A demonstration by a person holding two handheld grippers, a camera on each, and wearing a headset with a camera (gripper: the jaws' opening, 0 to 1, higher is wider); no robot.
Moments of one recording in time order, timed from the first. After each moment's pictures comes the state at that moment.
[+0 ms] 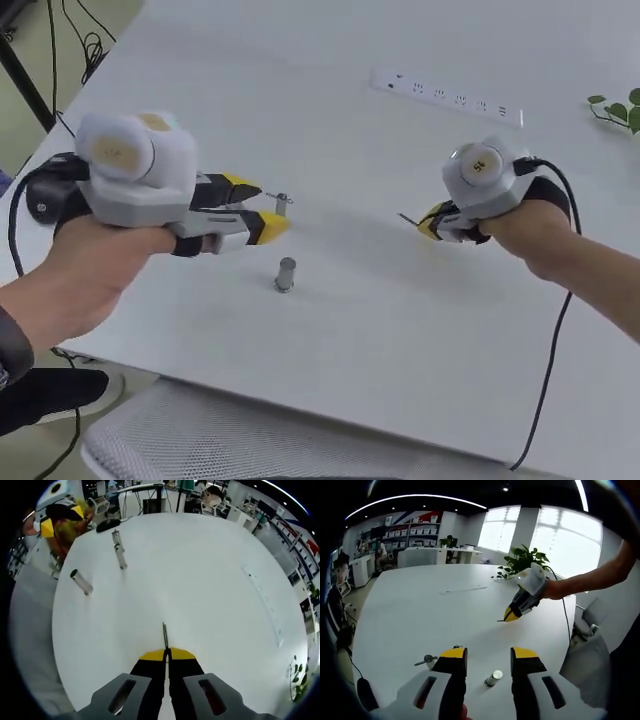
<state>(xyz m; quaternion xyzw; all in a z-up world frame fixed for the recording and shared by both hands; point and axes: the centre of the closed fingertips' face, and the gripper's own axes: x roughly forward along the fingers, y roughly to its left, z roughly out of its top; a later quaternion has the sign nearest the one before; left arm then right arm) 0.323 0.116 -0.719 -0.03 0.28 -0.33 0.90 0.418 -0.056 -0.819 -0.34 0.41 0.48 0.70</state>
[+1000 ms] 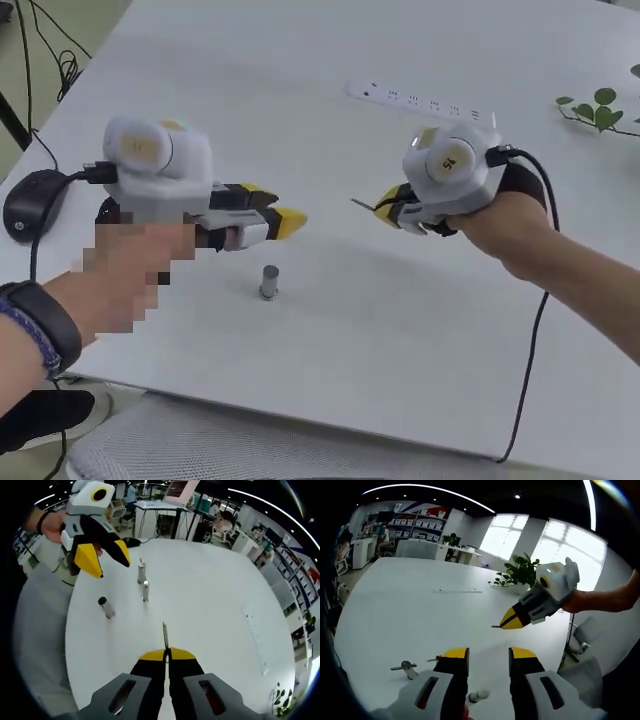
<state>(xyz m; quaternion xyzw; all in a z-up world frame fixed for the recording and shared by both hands) 0.347 0.084 -0.723 -0.12 0.28 -0.34 0.89 0.389 -0.006 -0.759 -0.37 0.31 0.52 0.70</state>
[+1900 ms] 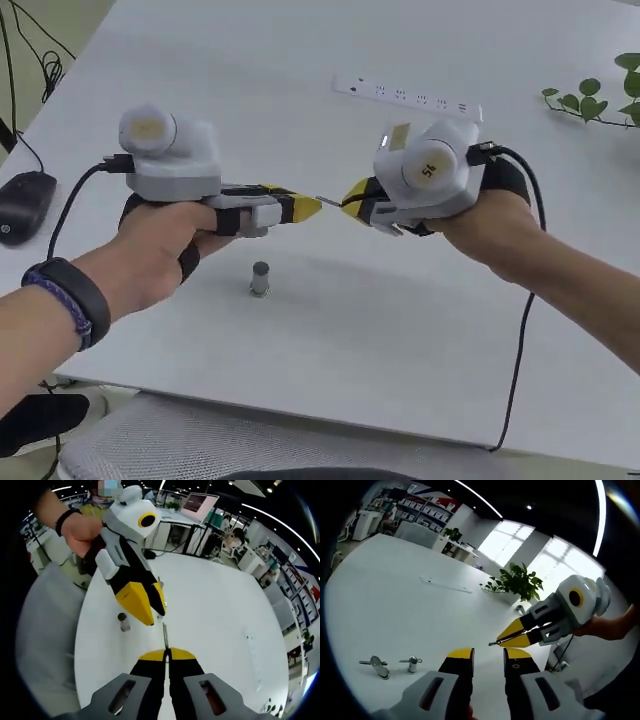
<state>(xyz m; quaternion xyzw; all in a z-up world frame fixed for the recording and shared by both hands) 0.359 0.050 -0.724 -0.23 0.29 -0.37 0.85 0.360 0.019 -0.731 -0.39 0.26 0.56 0.69</state>
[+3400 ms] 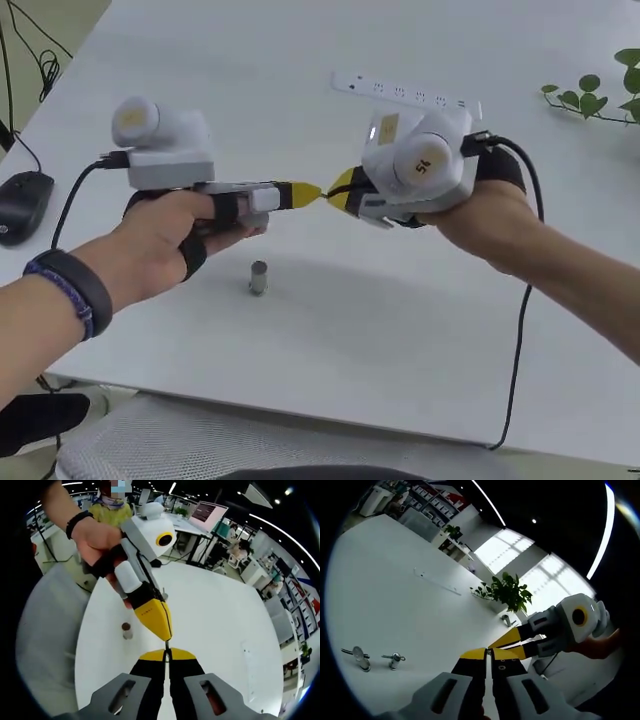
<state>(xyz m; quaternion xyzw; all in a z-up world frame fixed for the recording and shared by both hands) 0.363 0.040 -0.707 -0.32 0.28 -0.39 0.82 0.360 0.034 -0.719 -0.40 0.23 0.58 0.68</state>
